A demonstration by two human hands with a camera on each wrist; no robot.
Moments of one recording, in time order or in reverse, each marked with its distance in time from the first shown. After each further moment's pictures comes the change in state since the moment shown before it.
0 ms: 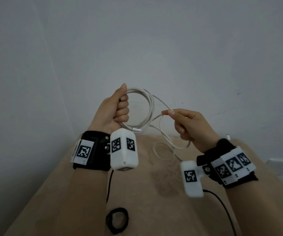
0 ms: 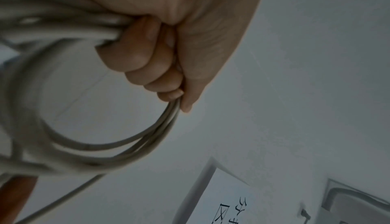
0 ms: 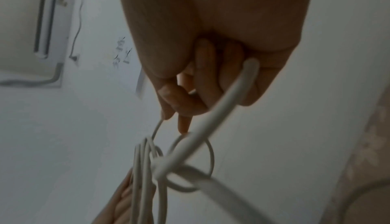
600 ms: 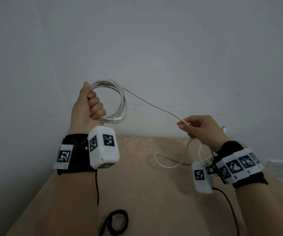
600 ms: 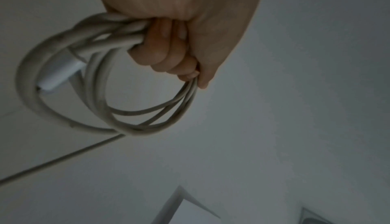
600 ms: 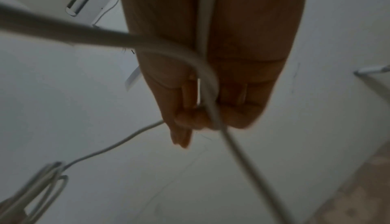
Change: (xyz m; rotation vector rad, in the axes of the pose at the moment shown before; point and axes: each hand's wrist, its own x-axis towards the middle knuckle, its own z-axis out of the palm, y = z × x) left_hand -0.003 0.021 -0.035 -0.281 0.218 0.194; right_hand 0.008 0.020 -0.040 -0.431 0.112 -0.032
